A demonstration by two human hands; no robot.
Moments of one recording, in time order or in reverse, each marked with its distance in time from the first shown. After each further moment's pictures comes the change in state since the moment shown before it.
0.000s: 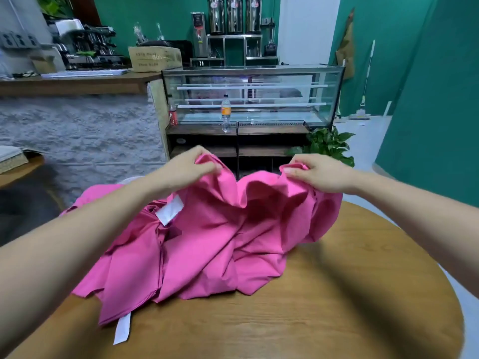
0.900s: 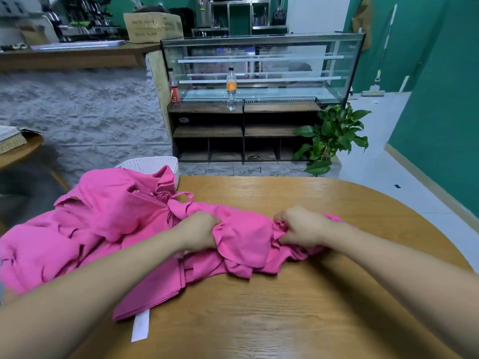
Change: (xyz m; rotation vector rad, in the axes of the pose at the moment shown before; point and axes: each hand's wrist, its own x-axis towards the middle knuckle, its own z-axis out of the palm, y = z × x) left_hand -0.045 -0.125 0.107 0.544 -0.469 0.057; right_hand -0.004 0.026 0.167 -0.215 -0.360 -0.095
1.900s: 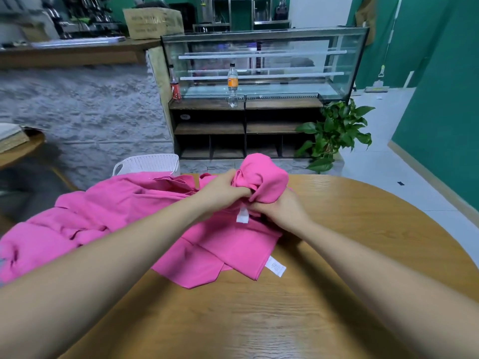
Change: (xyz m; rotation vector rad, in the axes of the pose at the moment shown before) left_hand 0.032 0.062 -0.057 -0.756 0.288 -0.139; right_hand 0.038 -0.039 0.008 0.685 0.515 0.169
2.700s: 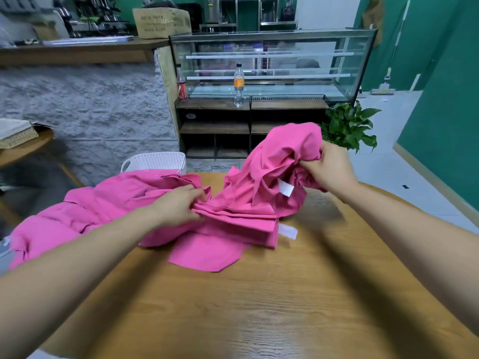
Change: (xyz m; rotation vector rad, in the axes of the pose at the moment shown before) left_hand -0.018 -0.106 -0.086 0.815 -0.091 0.185; right_hand 0.034 -0.011 -0.105 -0.138 0.312 -0.126
